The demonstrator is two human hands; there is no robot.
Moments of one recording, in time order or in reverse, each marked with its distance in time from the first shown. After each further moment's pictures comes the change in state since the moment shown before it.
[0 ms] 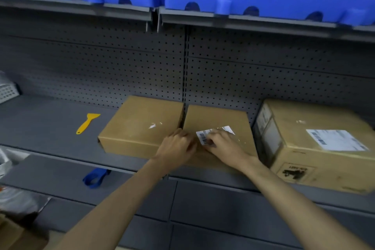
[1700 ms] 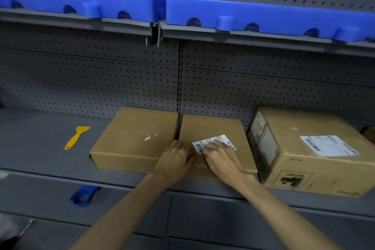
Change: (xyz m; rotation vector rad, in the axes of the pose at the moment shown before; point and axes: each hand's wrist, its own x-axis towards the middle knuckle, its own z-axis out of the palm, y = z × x) left_hand 0.005 -0.013 0.022 -0.123 0.011 0.013; right_hand -0.006 -0.005 0.014 -0.180 0.167 -0.073
